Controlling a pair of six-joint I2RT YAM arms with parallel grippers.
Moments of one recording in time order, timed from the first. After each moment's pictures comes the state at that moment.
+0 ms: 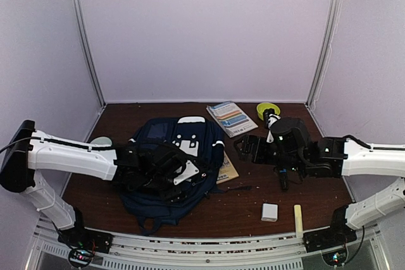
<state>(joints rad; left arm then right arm) -1.15 1.52 0.95 -0.43 -0.27 0.16 1.04 1.17 0.85 -0.23 0.42 0.81</state>
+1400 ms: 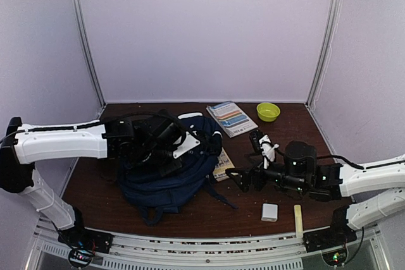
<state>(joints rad) -1.11 1.51 1.22 -0.64 -0.39 0.23 1.07 1.10 0.51 0.29 0.14 0.31</state>
